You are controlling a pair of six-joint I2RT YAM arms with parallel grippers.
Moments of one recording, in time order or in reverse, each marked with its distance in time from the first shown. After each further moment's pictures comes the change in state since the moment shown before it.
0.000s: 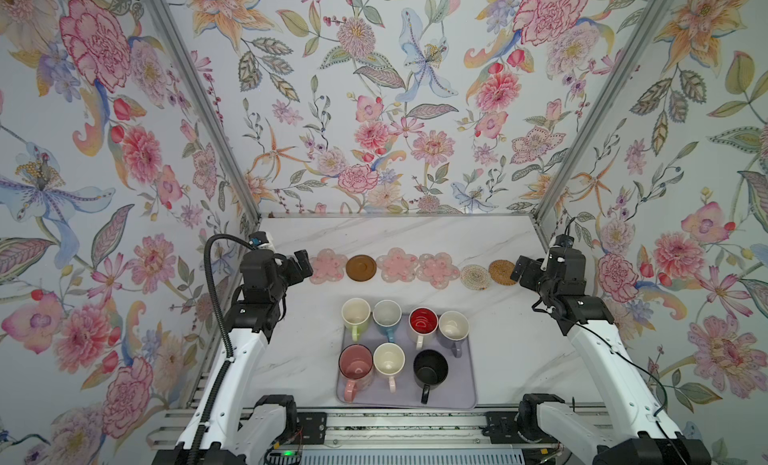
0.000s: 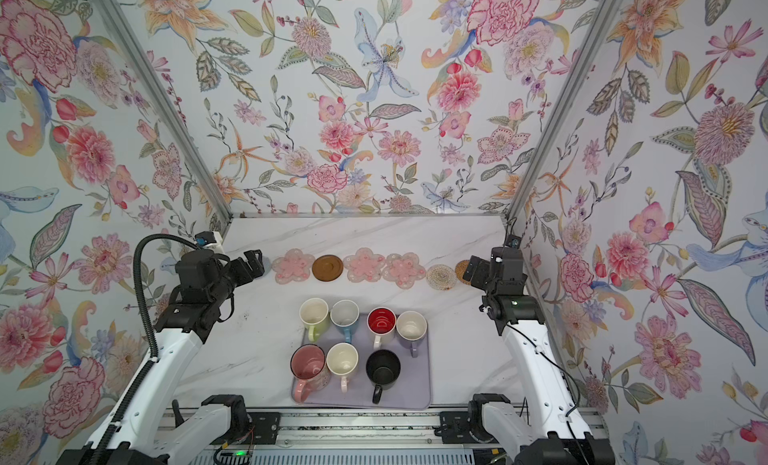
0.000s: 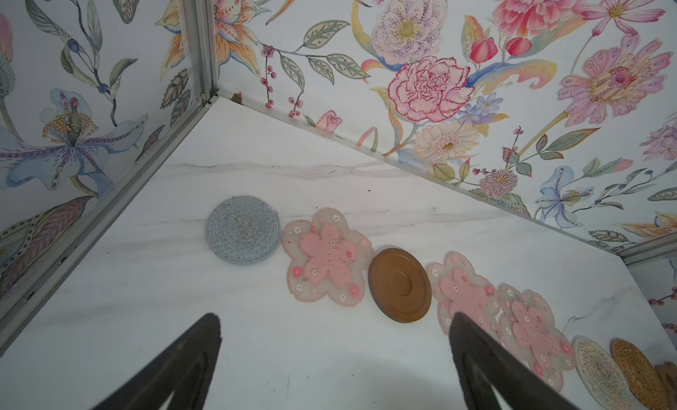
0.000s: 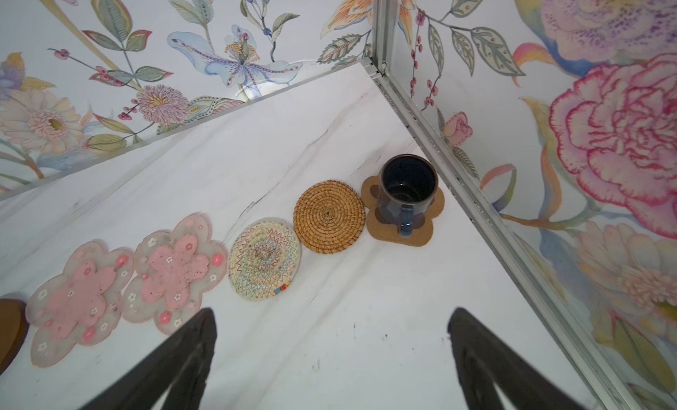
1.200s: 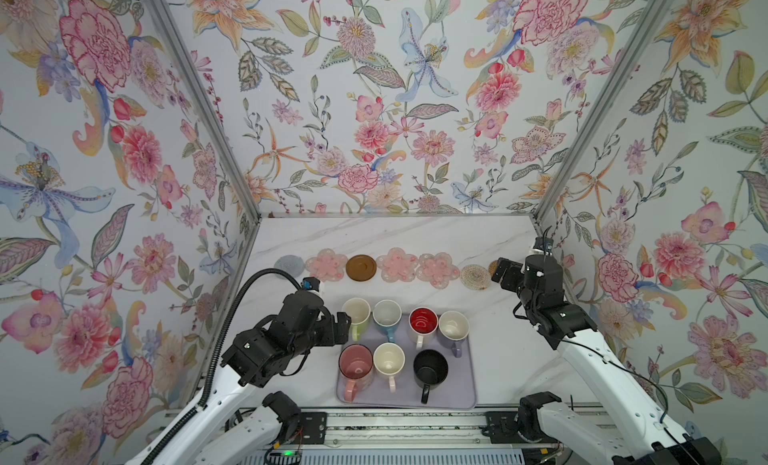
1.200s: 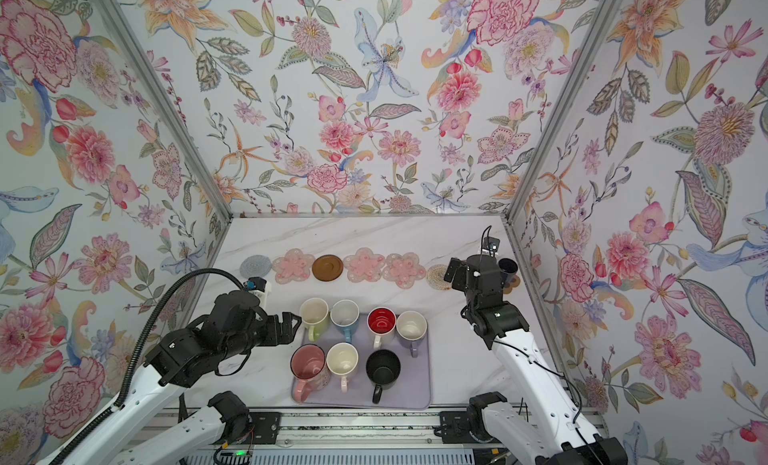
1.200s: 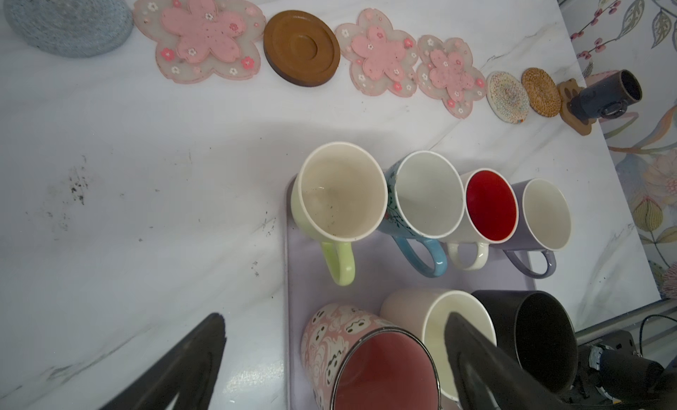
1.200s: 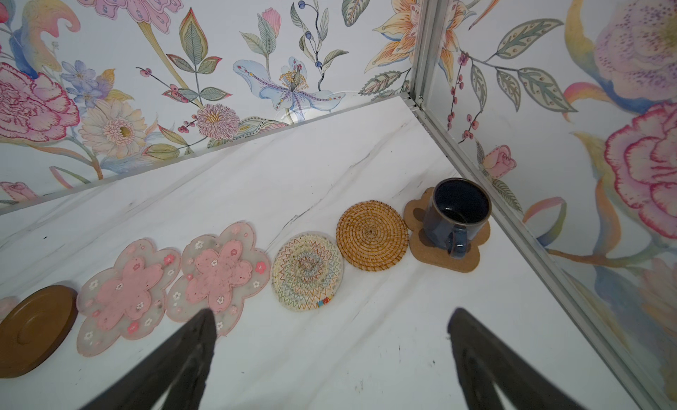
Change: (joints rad) left arm -0.678 -0.233 0.022 -0.645 -0.093 -0.236; right arm 0.183 -0.043 -0.094 0.146 0.139 0.051
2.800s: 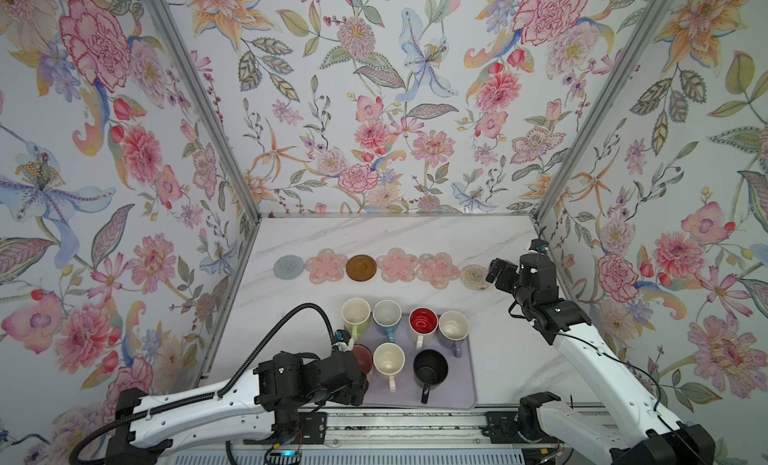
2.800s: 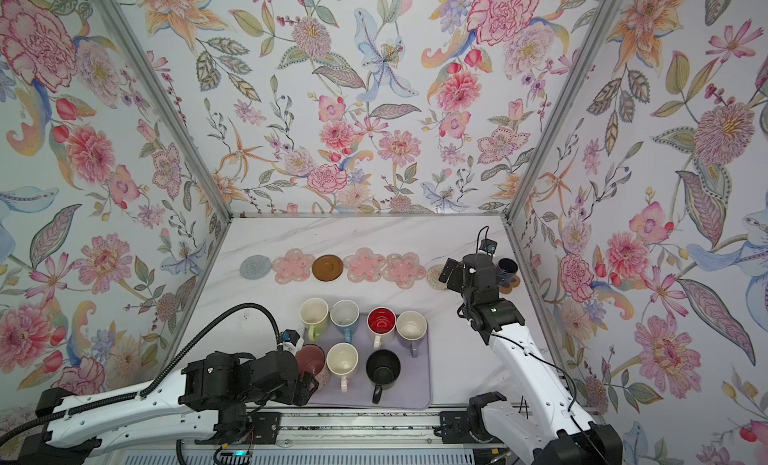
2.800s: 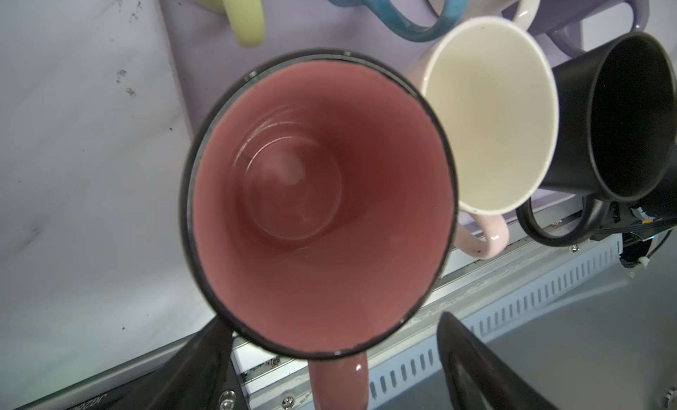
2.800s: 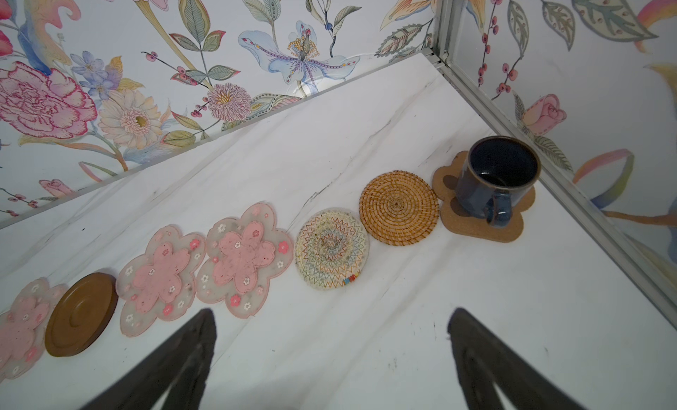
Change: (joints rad) left arm -0.598 0.011 -0.216 -0.059 -0.052 -0.428; right arm 0.000 0.046 0.001 -0.013 -0.074 0.112
